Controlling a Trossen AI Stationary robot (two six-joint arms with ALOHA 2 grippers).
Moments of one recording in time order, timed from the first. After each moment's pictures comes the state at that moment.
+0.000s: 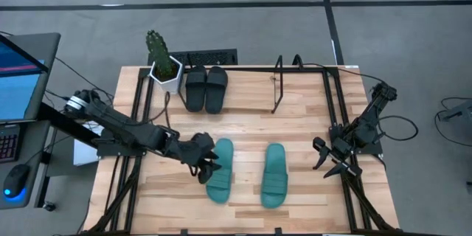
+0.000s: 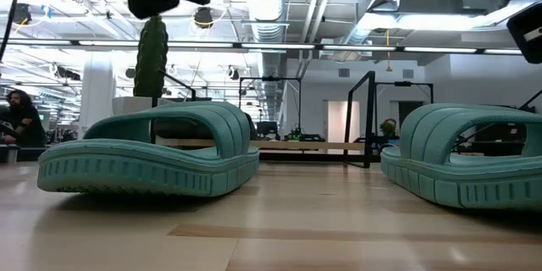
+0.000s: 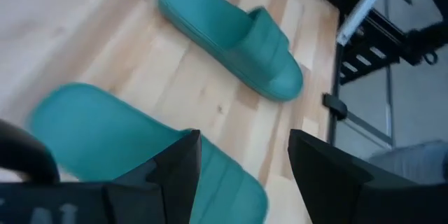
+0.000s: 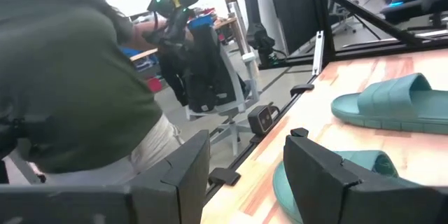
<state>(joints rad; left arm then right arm) -0.40 1.38 1.04 -0.35 -0.20 -0.82 0.85 0.01 0.02 -0.02 0.12 0.29</state>
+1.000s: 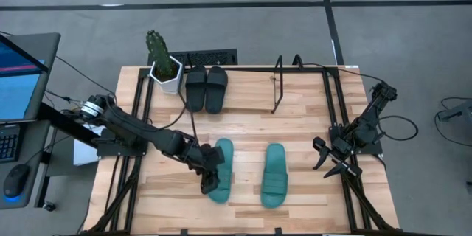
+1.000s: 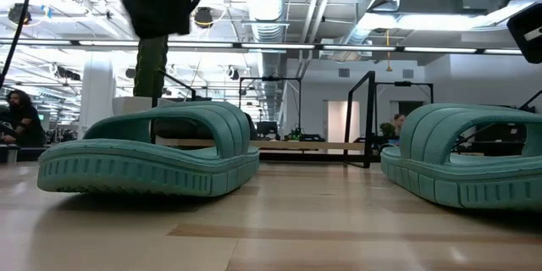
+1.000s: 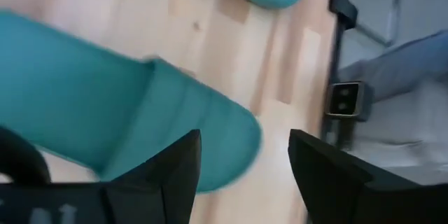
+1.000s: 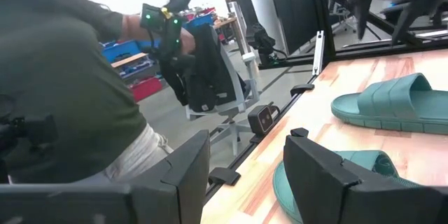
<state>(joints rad) -0.37 1.59 1.18 -0.52 0.09 -0.75 0.85 0.01 0.02 -0.02 0.12 0.29</state>
